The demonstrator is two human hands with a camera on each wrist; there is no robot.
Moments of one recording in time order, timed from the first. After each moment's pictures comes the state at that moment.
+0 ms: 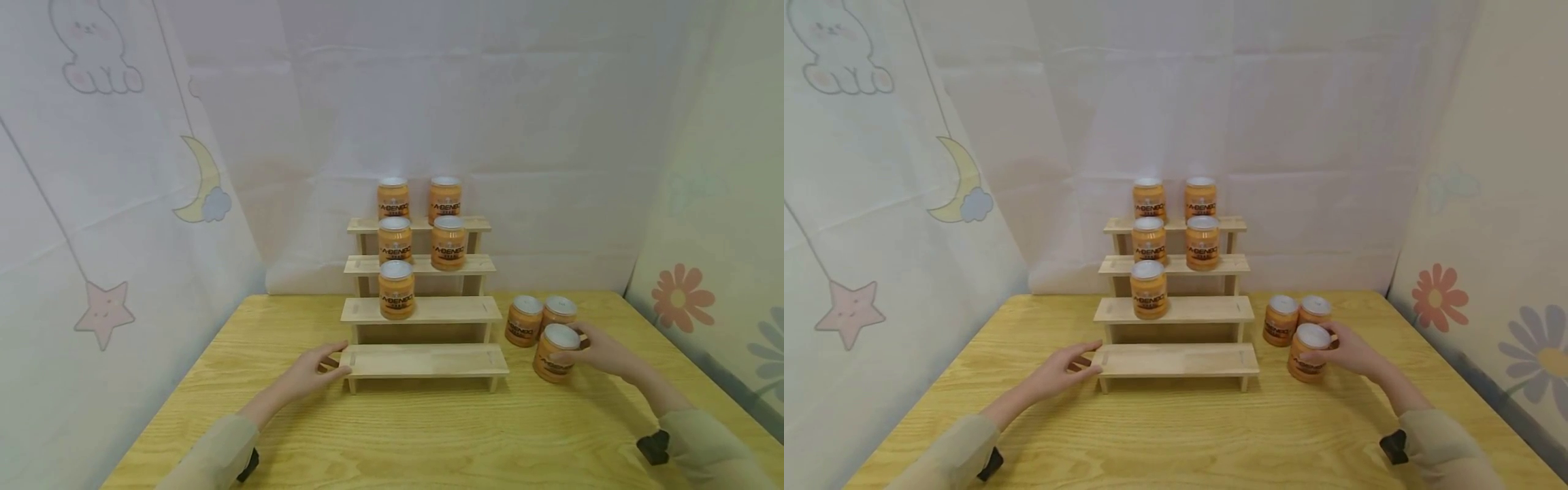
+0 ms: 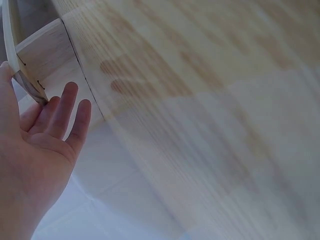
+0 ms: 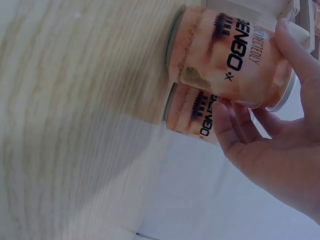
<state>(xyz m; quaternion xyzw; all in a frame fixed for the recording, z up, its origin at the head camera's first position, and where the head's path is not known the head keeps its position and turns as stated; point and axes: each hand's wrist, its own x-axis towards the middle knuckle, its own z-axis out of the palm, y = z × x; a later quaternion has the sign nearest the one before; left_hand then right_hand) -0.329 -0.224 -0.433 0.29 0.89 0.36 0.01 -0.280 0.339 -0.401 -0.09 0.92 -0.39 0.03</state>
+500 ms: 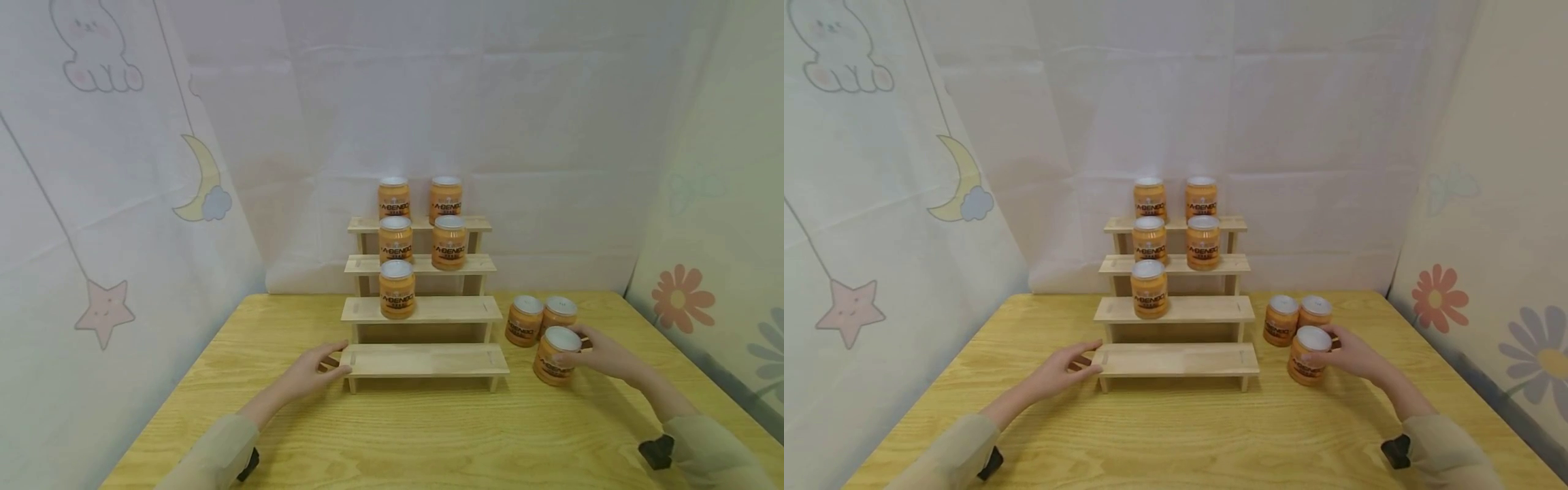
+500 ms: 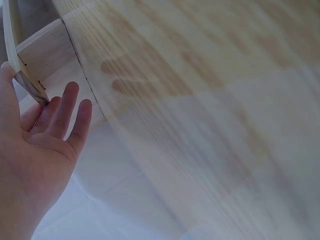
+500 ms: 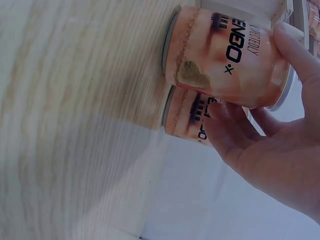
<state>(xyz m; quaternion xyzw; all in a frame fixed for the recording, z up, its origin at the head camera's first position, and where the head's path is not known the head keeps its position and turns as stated) -0.327 -0.223 -0.432 0.29 0.89 0.36 0.01 -0.275 0.338 -0.403 -0.08 0.92 -0.38 0.03</state>
